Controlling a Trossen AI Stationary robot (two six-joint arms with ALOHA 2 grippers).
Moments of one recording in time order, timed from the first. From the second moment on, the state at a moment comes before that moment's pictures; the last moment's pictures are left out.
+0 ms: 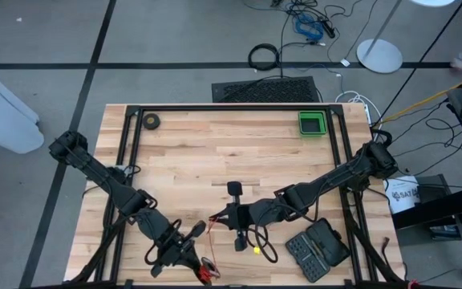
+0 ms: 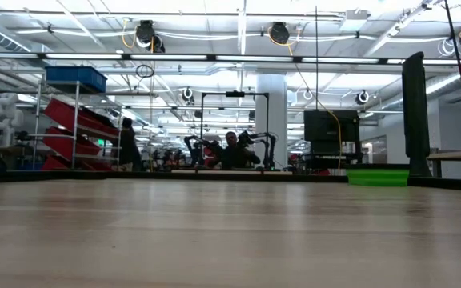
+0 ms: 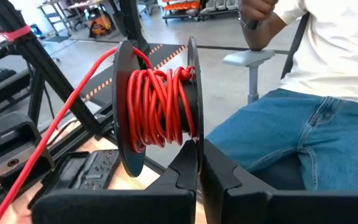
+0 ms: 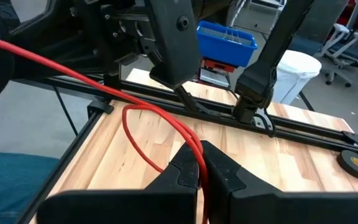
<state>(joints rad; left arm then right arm) -0.65 1.43 1.09 0.08 0.13 0.36 0.43 1.77 1.44 0.02 0.36 -0.06</state>
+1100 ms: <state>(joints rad) -0.61 1.65 1.29 -0.02 0.31 0.29 0.38 1.77 1.44 0.07 0.28 0.14</state>
